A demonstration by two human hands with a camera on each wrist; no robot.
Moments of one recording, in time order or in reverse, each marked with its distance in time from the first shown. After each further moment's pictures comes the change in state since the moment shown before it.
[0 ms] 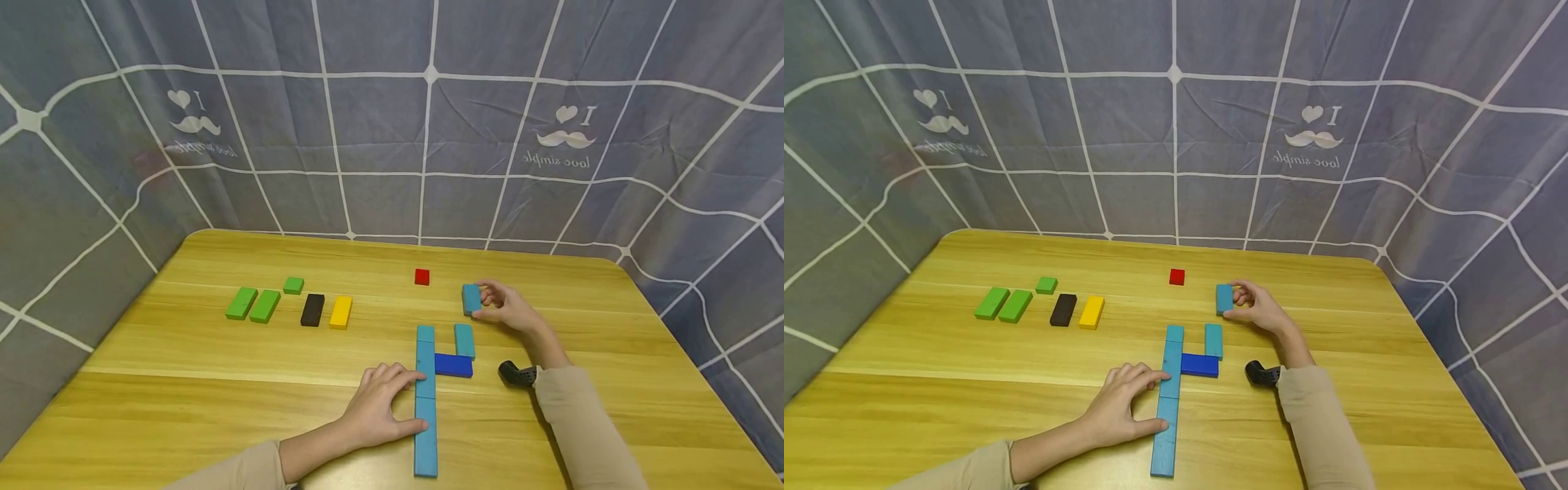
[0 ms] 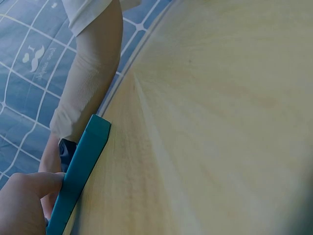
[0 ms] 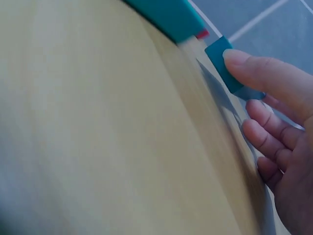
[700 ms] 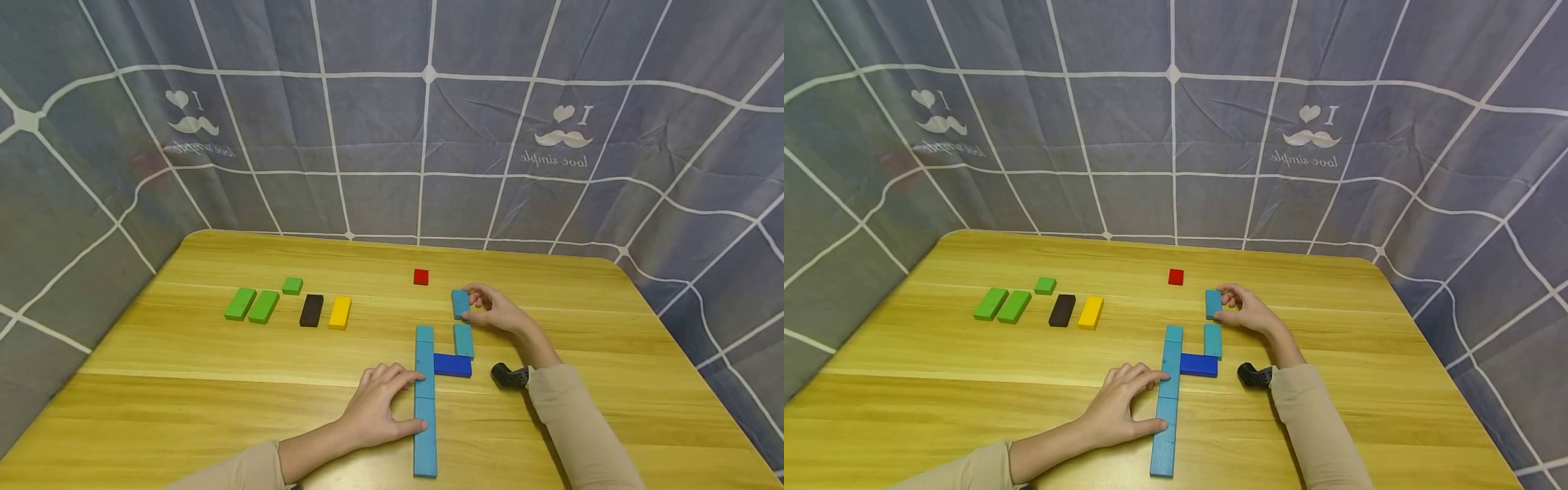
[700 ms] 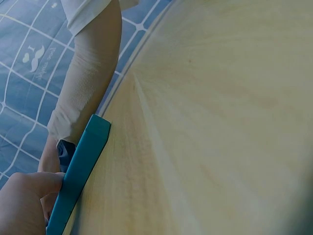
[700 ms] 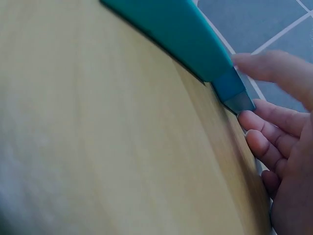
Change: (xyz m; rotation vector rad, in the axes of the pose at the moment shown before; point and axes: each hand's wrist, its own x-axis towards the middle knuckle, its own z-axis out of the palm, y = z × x) left_hand 0.000 -0.001 0.001 0.006 0.006 0.008; right_hand 0.003 -0.012 0.015 0.007 -0.108 0.003
